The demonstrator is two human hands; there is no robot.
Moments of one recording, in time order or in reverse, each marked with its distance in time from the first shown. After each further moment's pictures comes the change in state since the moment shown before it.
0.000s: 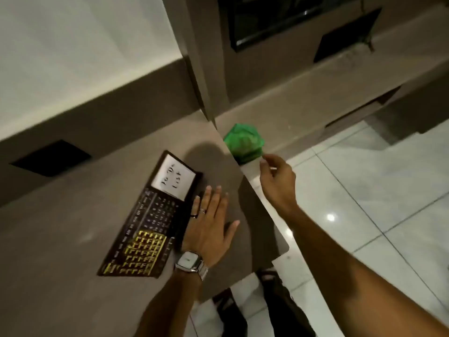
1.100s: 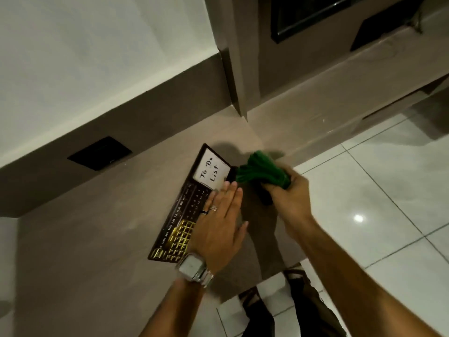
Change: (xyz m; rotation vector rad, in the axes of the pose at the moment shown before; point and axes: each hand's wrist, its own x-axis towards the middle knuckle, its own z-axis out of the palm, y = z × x) left_hand -0.034 -0.041 -0.032 -0.056 0.092 0.089; right_hand -0.067 -0.013 0.038 0.338 -0.157 0.217
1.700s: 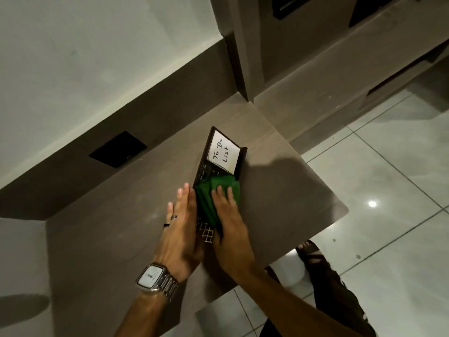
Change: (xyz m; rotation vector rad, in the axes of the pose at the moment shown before) left_hand -0.094 -0.082 -0.032 -0.154 -0.137 -0.199; right_hand -0.137 0.060 0.121 -0.415 -0.252 -0.416
